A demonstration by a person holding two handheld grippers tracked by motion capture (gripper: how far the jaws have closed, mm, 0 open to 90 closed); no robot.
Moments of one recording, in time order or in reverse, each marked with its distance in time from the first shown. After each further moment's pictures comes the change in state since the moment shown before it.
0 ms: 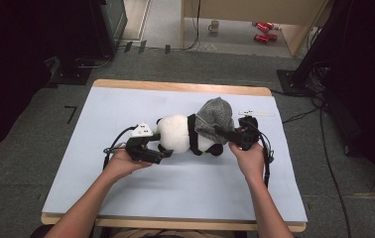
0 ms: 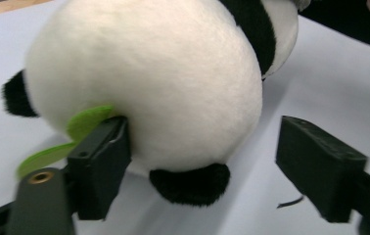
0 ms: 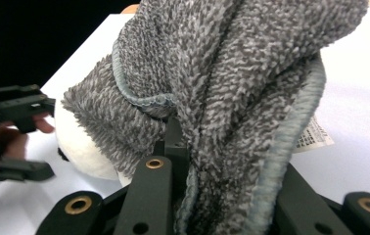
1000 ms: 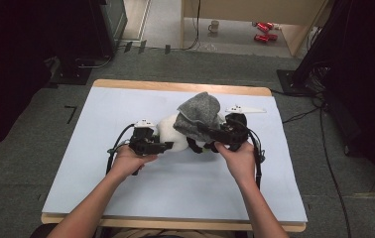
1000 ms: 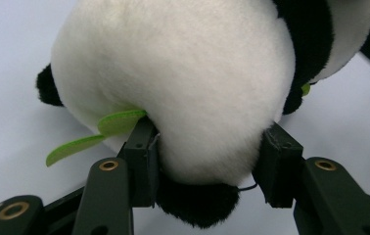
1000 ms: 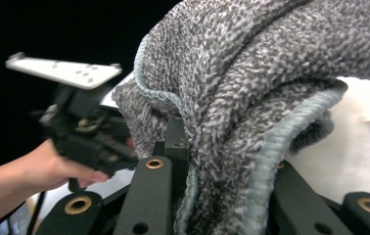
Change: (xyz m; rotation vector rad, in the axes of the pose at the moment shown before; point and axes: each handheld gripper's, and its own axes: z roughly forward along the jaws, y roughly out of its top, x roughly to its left) left arm 0.003 0.019 -0.001 0.095 0.057 -0.339; right arm 0.078 0.019 -0.015 -0.057 0.139 -0.117
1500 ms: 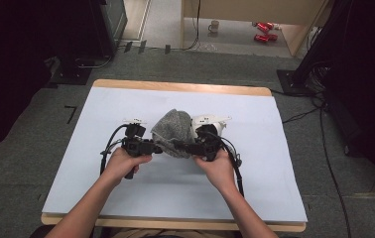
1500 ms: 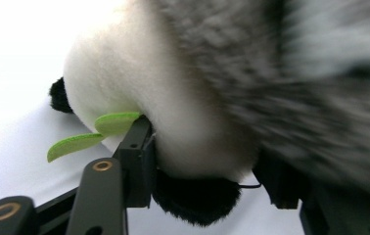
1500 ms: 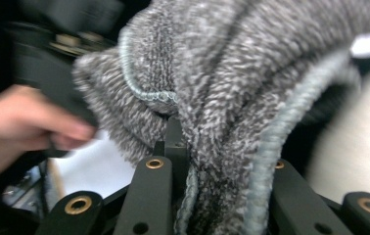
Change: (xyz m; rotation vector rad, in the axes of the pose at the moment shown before) left arm 0.000 -0.002 -0.018 0.029 -0.089 -0.129; right arm 0.019 -0.031 0.060 0.195 0.067 -0.020
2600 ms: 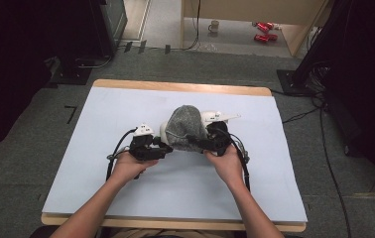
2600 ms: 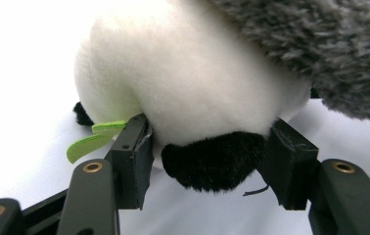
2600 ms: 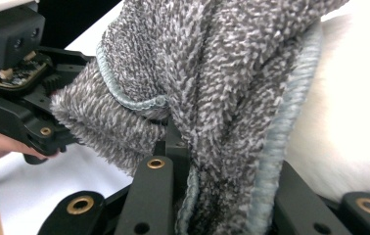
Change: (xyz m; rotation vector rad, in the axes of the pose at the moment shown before) left arm 0.001 -0.018 0.027 -0.133 0.123 0.237; right arm -0.036 -0.002 -0.010 -0.007 -0.117 -0.025
